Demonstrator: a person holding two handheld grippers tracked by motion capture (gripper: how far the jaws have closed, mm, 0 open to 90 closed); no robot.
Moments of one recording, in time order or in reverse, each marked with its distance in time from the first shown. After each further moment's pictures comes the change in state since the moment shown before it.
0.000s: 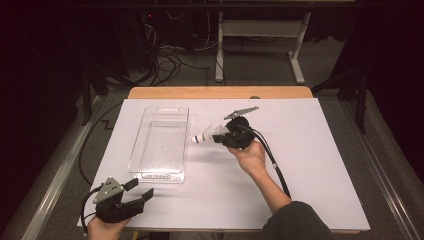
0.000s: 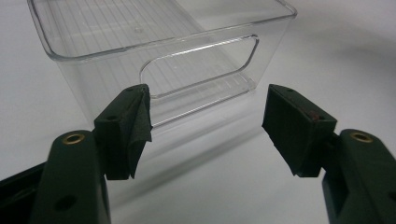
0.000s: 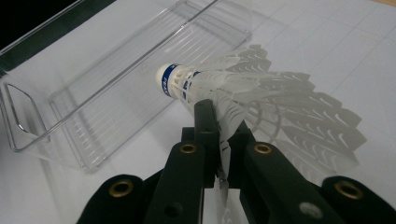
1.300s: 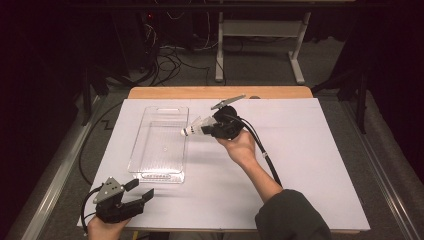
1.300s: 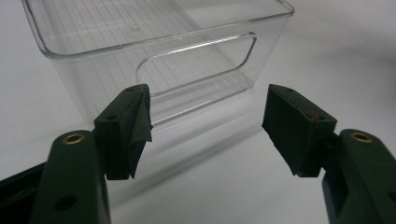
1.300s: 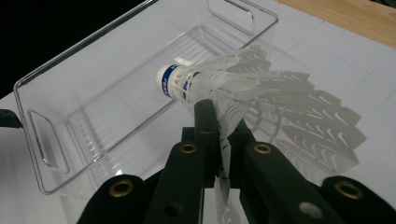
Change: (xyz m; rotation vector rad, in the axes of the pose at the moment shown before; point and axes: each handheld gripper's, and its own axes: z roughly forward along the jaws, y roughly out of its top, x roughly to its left) left arm 0.000 -0.001 0.000 0.003 -0.010 0.001; right arm 0.019 0.040 0.008 -0.001 0.015 -0.060
